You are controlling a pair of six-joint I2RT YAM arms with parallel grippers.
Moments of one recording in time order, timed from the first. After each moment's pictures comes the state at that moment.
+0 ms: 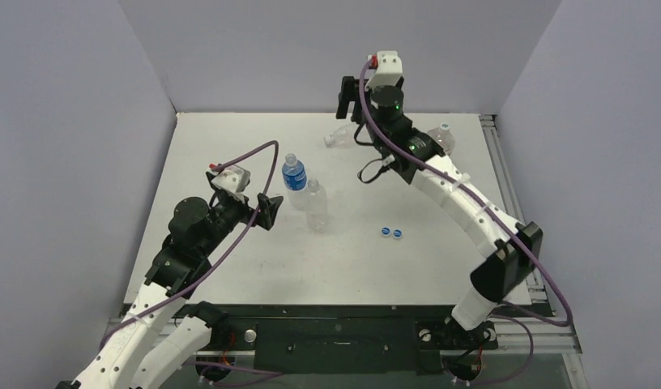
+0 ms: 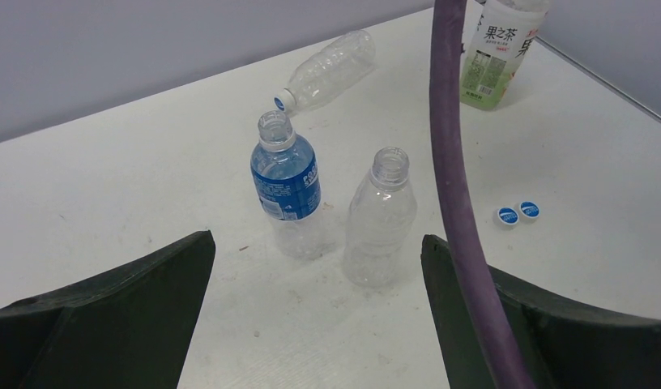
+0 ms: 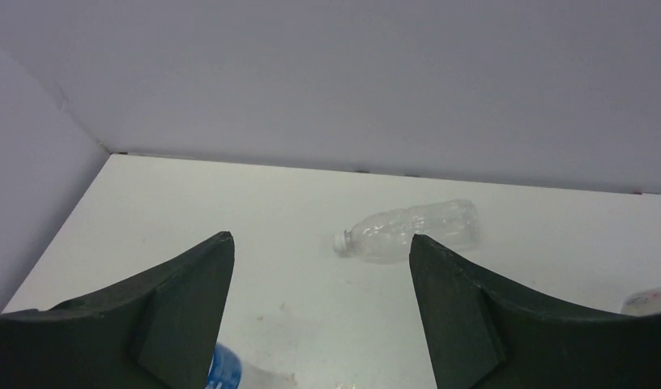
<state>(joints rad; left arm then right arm) -0.46 0.67 0.75 -0.17 0.07 -0.04 0.70 1.55 1.57 -0.12 0.43 0.19</state>
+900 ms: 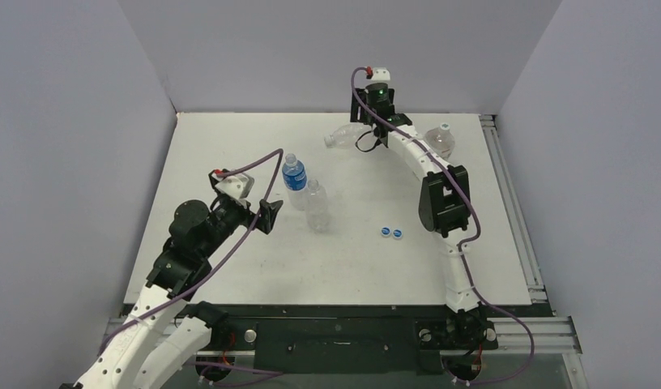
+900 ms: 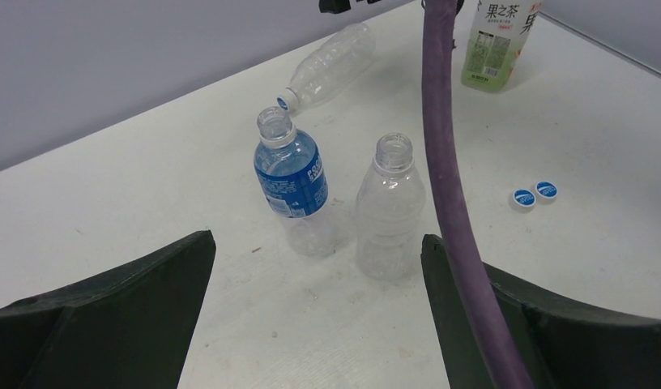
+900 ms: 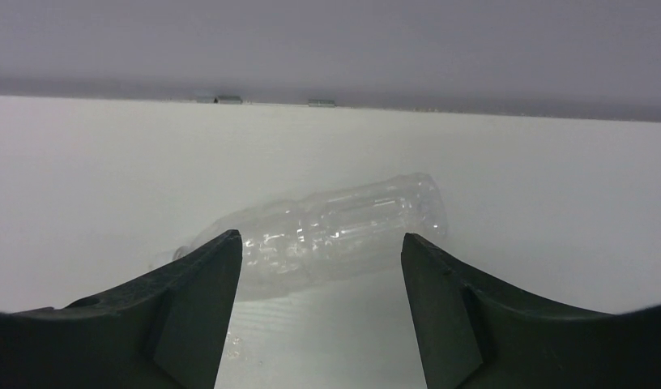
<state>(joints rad) -0.45 0.65 0.72 -0.16 0.11 0.04 0.39 2.36 2.15 -0.27 0.24 0.18</state>
